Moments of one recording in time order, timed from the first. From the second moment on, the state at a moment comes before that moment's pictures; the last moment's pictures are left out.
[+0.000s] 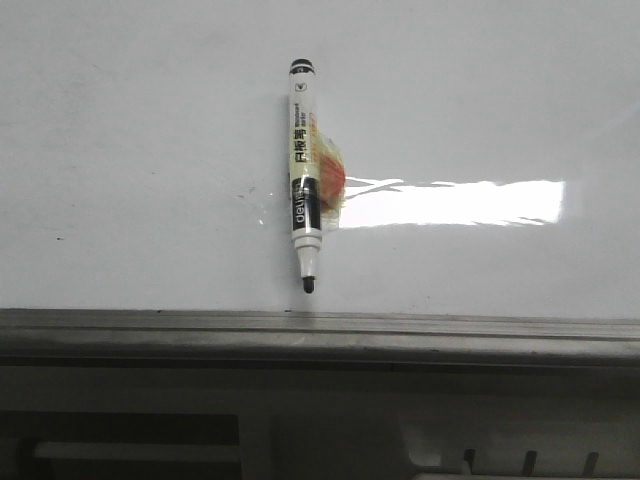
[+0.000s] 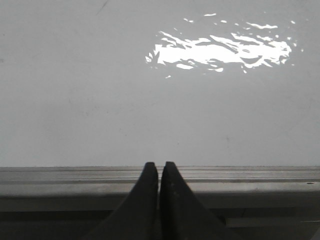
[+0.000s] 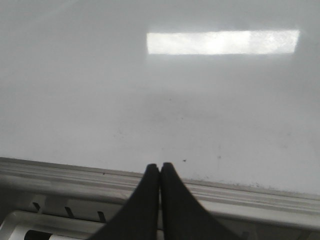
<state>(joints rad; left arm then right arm) -0.01 -0.01 0.00 -0.31 0.34 0.25 0.14 -0.01 0.01 -0.18 0.33 0.17</state>
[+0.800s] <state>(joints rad) -0.02 -0.01 0.00 -0.31 0.34 0.25 0.14 -0.01 0.01 -0.18 0.33 0.17</state>
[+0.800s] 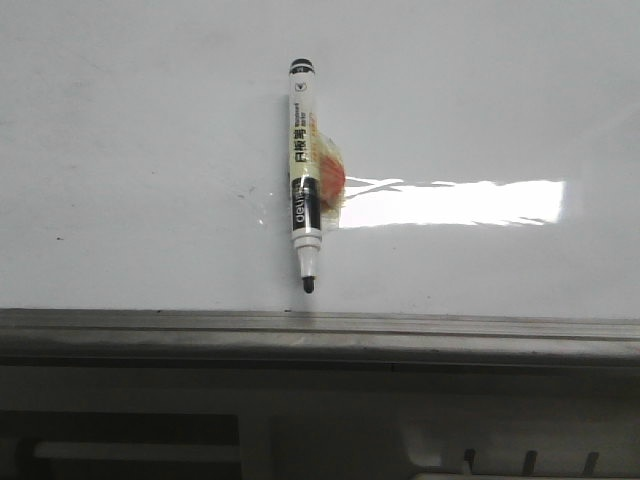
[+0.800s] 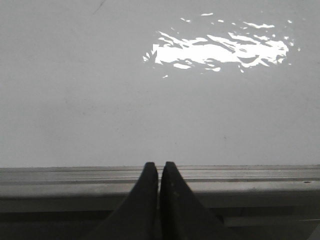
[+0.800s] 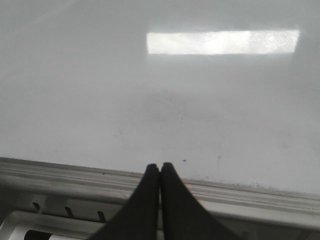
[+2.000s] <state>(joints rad) -0.02 0.04 -0.17 -1.05 0.46 0.51 0.14 -0.01 -0.11 0.37 0.00 0.17</state>
